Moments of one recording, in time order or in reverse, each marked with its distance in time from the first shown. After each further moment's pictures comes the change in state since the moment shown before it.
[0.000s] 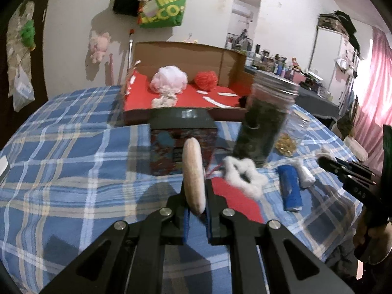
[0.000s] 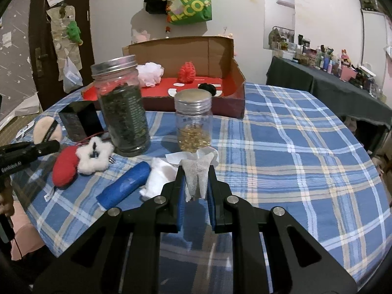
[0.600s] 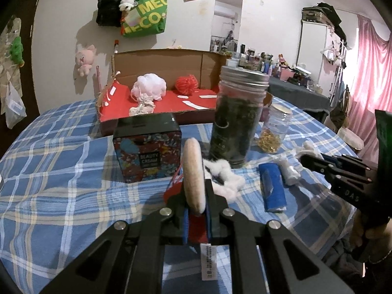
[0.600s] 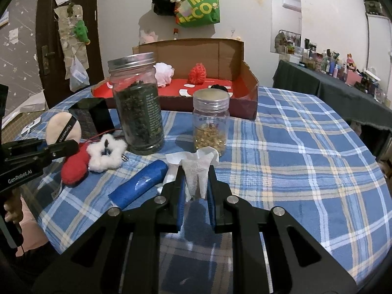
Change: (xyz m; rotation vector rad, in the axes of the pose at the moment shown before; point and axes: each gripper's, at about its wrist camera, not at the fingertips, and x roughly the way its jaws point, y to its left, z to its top) left arm 0.005 -0.031 -0.003 0.074 -0.032 -0.028; right arm -0.003 0.016 -0.003 -0.019 -0.022 0.037
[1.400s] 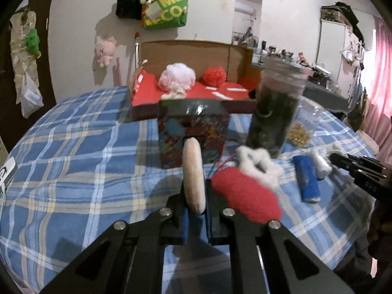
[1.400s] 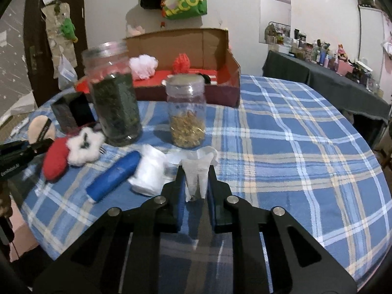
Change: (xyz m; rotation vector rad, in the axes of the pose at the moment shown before) left arm 0.004 0.035 -0.014 -0.047 0.038 0.115; right arm 0.006 -0.017 -0.008 0.037 0.037 -0.042
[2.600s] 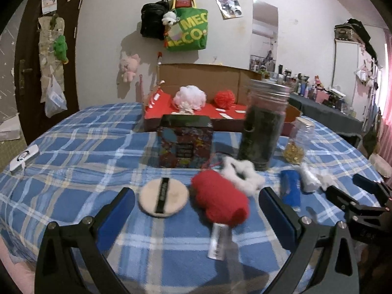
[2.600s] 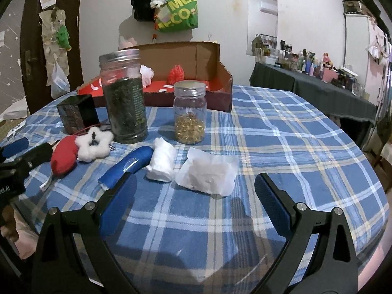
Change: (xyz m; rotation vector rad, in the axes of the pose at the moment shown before) left arm -0.034 -0.039 -0.018 -0.080 -0.155 0.108; right arm -0.025 0.019 -0.022 0.016 -0.074 -0.095
